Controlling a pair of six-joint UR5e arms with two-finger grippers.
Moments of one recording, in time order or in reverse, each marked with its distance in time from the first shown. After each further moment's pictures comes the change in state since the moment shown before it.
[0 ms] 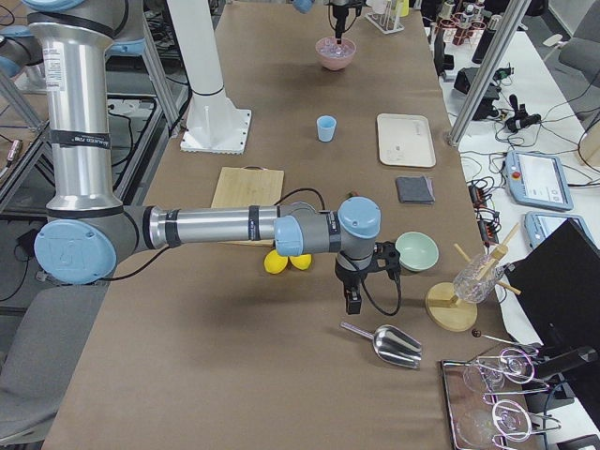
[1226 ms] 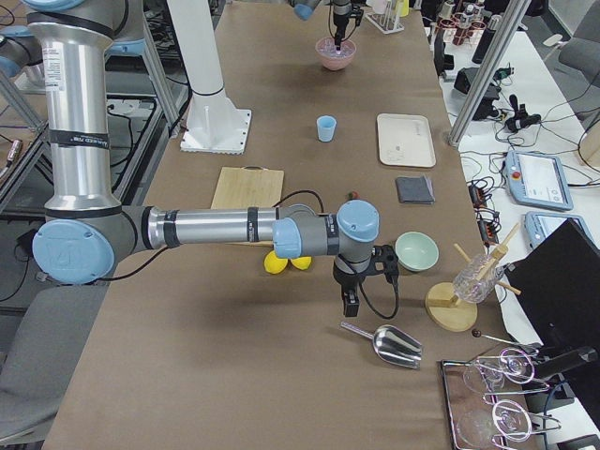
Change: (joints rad) left arm 0.031 -0.031 0.065 0.029 0.048 0.063; right arm 0.001 -0.007 -0.004 -0.002 0.000 0.000
